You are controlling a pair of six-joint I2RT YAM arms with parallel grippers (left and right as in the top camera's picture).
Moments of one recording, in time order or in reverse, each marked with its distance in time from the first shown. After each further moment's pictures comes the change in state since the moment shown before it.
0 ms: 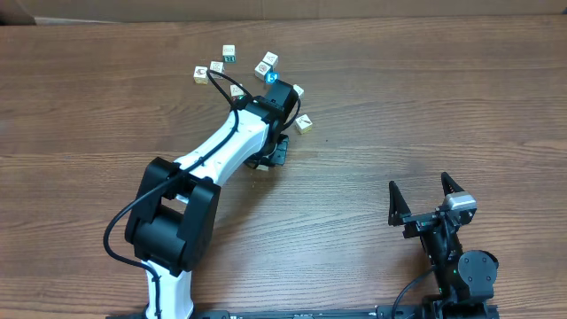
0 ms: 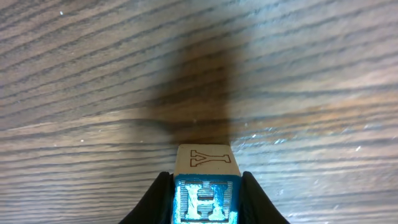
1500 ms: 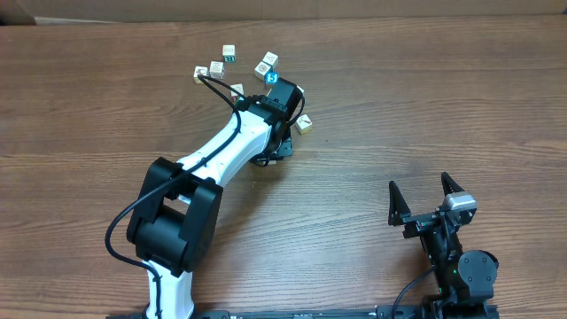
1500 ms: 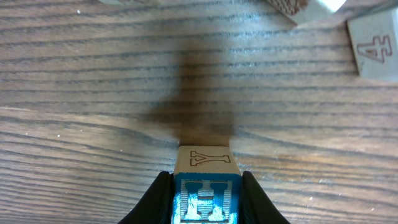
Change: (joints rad) left arm -0.022 0.000 0.000 0.085 -0.010 -0.311; right arm 0.000 0.000 0.000 -0.001 0.000 0.000
